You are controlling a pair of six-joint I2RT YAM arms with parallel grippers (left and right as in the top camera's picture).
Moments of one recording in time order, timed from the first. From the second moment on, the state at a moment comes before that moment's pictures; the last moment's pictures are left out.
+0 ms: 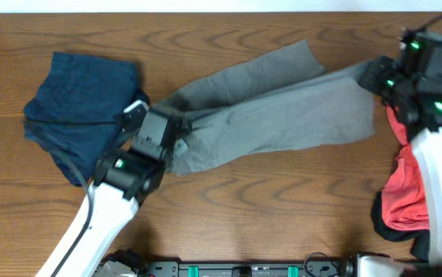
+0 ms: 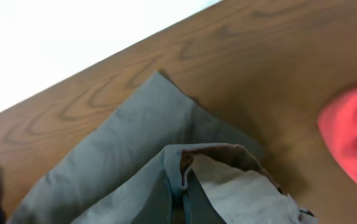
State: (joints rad) left arm -0.43 1.20 1.01 -0.83 -0.26 -1.01; right arm -0.06 1.45 1.32 -0.59 -0.10 0.41
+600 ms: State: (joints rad) left arm -0.24 1.60 1.01 -0.41 -0.29 -1.05; right arm 0.03 1.81 1.33 -0.19 -0.07 0.38
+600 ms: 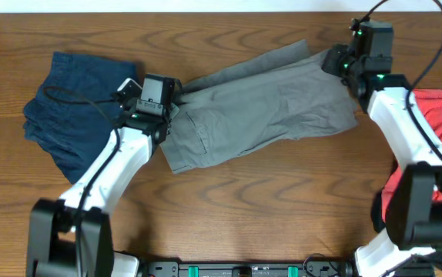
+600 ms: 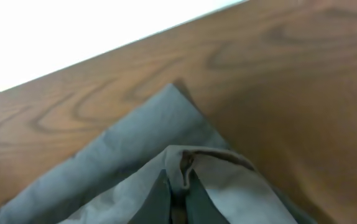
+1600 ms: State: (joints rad) left arm -0.18 1.61 0.99 -0.63 -0.02 -0.85; right arm -0.02 1.88 1.24 -0.40 0.07 0.37
